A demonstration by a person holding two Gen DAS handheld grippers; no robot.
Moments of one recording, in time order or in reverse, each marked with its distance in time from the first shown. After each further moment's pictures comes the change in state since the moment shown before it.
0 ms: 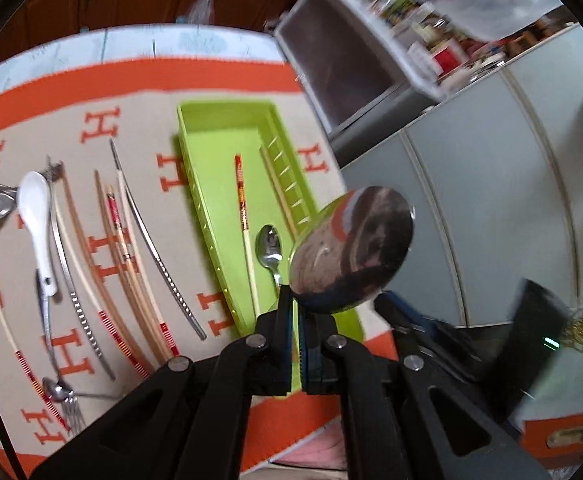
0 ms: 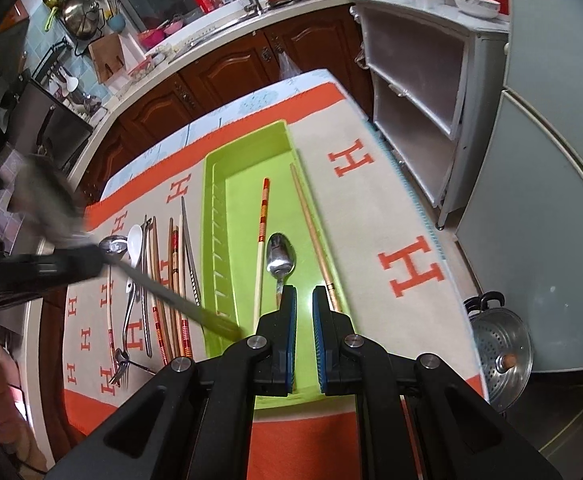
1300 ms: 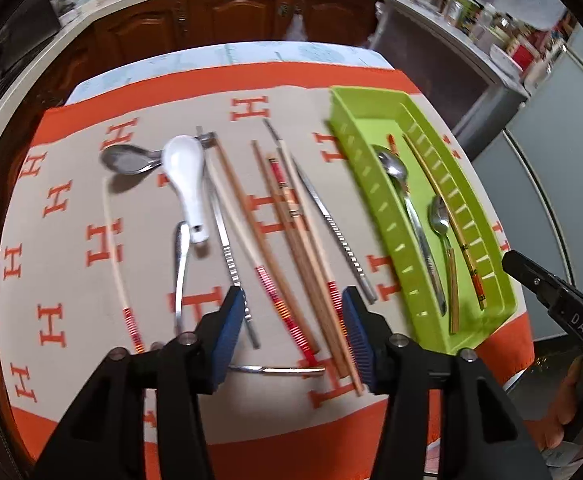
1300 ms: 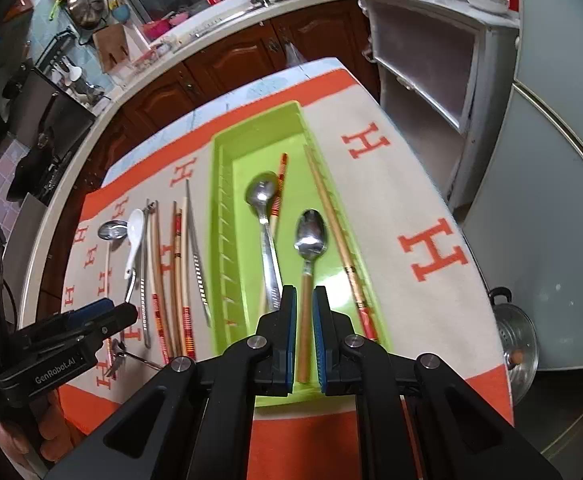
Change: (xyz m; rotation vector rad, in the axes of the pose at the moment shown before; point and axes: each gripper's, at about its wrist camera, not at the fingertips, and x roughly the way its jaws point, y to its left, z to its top) left arm -0.028 0.067 -0.077 -0.007 -0.162 0.403; right arm 0.029 0.026 -0.014 -0.031 0.018 0.008
